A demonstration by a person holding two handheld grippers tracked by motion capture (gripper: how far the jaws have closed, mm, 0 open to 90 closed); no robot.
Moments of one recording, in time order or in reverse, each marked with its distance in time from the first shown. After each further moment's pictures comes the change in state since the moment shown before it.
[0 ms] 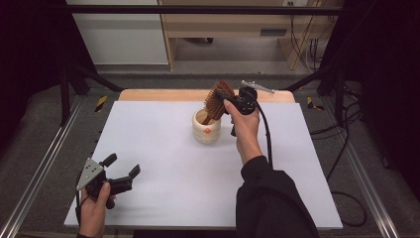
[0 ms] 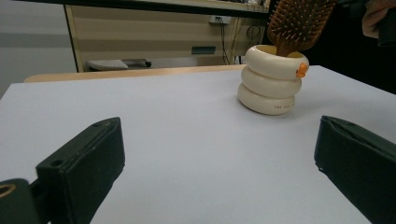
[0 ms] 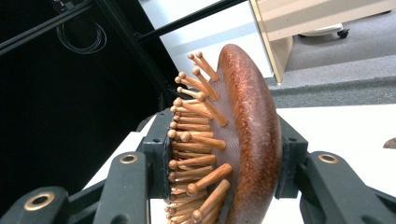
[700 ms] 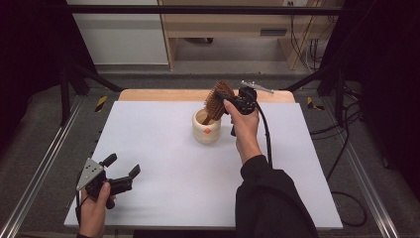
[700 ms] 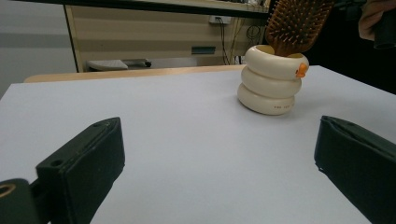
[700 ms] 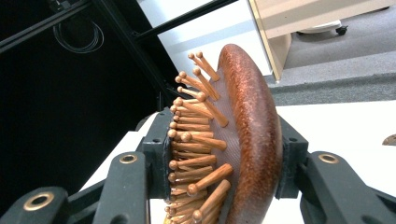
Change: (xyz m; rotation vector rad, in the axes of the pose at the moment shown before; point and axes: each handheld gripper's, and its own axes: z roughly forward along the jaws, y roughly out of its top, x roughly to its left) left arm 0.000 0.000 0.000 -0.003 0.000 -0.001; right arm -0.004 -0.002 0.004 0.004 -0.007 0.005
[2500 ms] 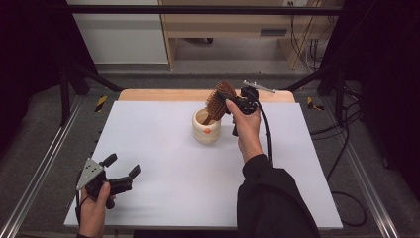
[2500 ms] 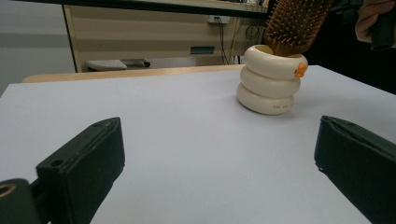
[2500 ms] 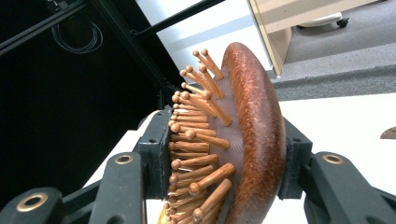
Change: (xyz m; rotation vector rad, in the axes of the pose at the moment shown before) left arm 0.000 0.000 0.000 0.002 -0.005 0.001; right arm -0.008 0.000 0.001 0.013 0.004 0.025
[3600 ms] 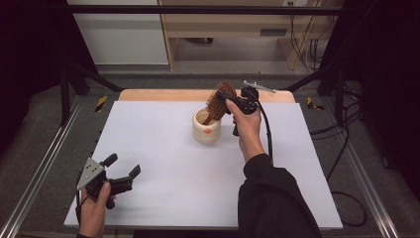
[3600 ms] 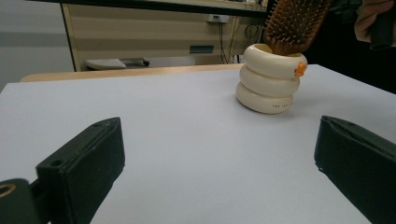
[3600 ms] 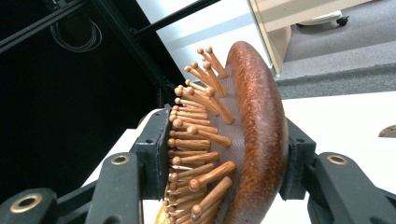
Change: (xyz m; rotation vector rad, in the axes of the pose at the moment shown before) left arm 0.000 0.000 0.001 0.003 -0.004 -0.001; right arm -0.002 0.000 0.000 0.008 -0.001 0.002
